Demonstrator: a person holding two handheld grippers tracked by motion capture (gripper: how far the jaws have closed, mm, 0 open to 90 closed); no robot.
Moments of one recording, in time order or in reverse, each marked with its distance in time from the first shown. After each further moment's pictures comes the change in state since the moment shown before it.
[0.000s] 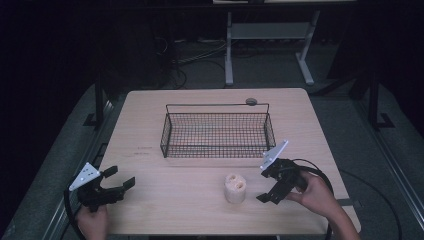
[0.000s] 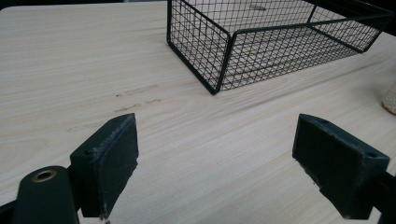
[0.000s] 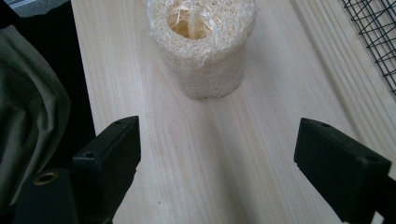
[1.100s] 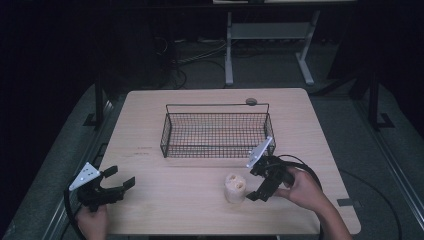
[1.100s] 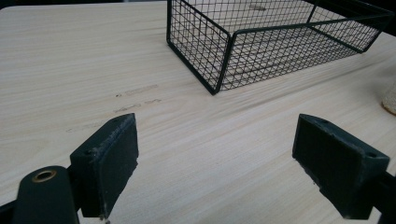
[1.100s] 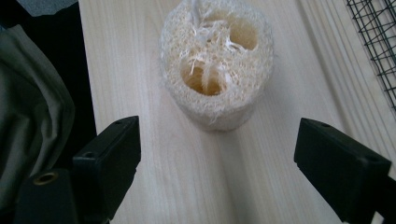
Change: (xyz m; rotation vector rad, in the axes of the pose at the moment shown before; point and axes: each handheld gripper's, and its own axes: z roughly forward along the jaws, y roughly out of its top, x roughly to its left) left arm 0.000 0.000 0.000 -0.001 0.001 -0.001; right arm 0.002 0.032 0.012 0.038 0.029 -0.056
